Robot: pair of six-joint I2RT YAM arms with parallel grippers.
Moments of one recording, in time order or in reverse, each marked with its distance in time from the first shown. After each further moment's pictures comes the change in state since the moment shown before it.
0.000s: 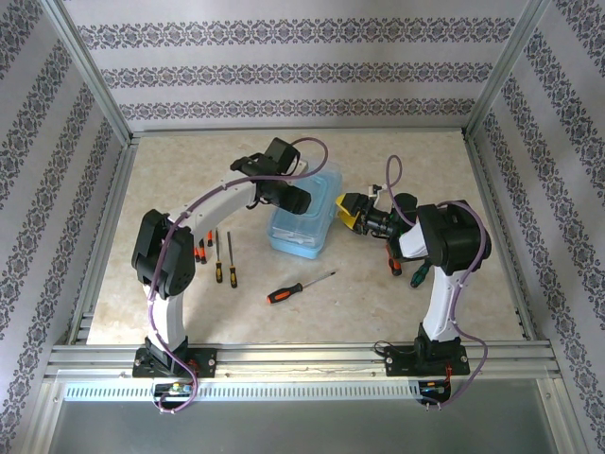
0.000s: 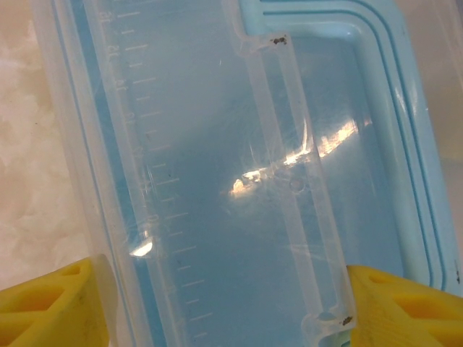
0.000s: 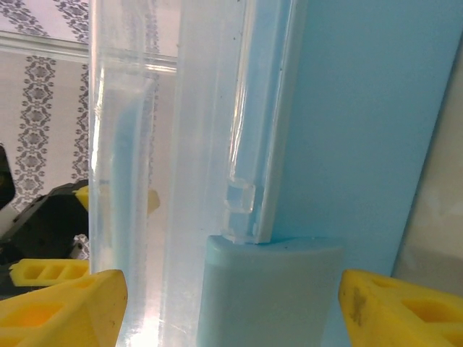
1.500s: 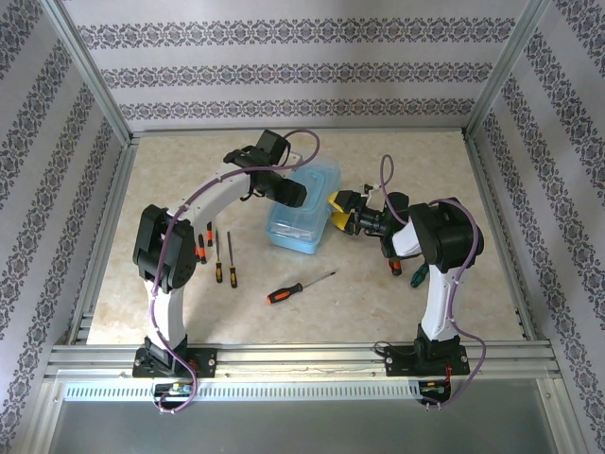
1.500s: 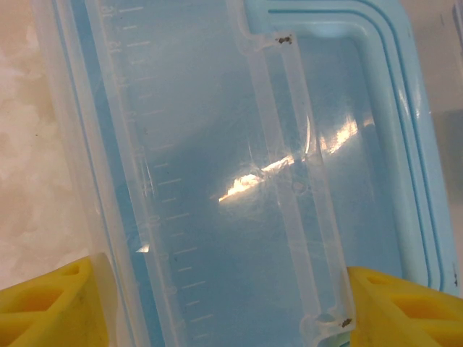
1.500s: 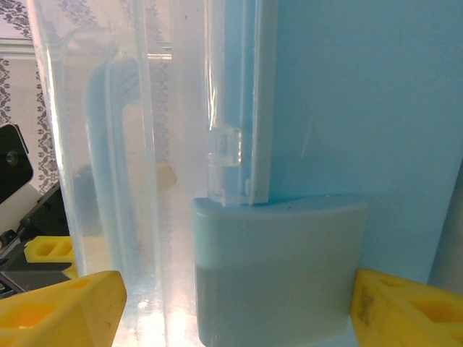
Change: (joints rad) left arm 0.059 0.046 0.053 -0.016 0.106 0.019; right arm 0.061 0.031 0.046 0.024 -0.008 0.151
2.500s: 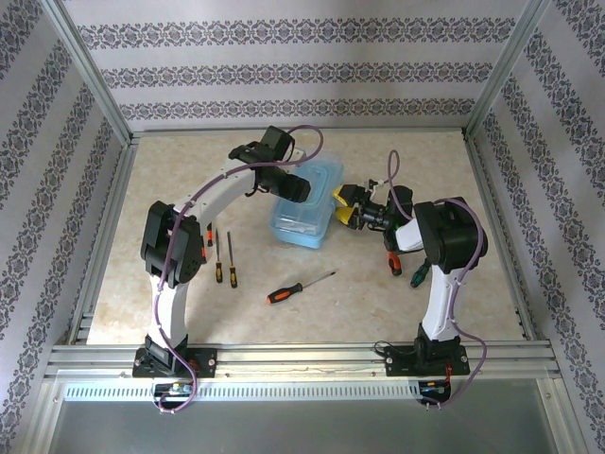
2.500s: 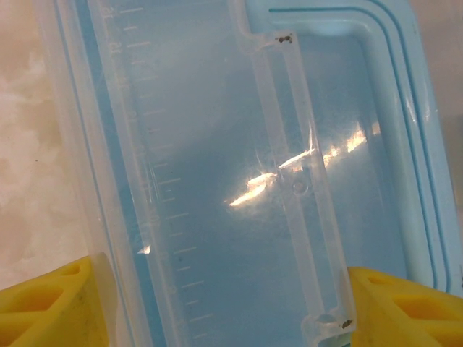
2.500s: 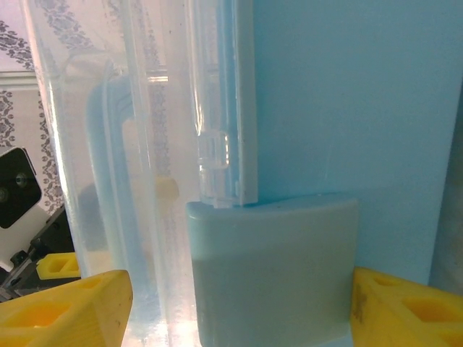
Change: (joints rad) left arm -0.004 0.069 0.090 -0.018 -0.018 -0.013; right arm -0.042 -0.033 0.039 -0.100 0.006 0.026
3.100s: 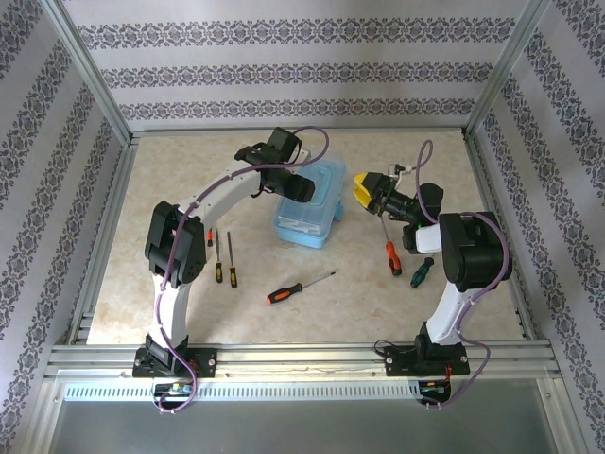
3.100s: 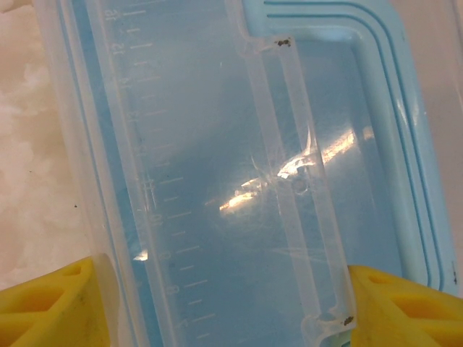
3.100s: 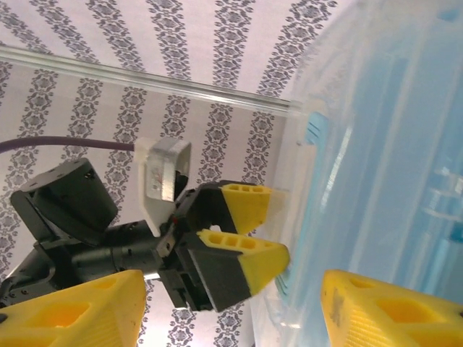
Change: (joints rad) left arm -0.024 0.014 0.019 0.010 -0.035 -0.026; right arm -0.132 -0.183 -0.083 0.146 -0.069 0.007
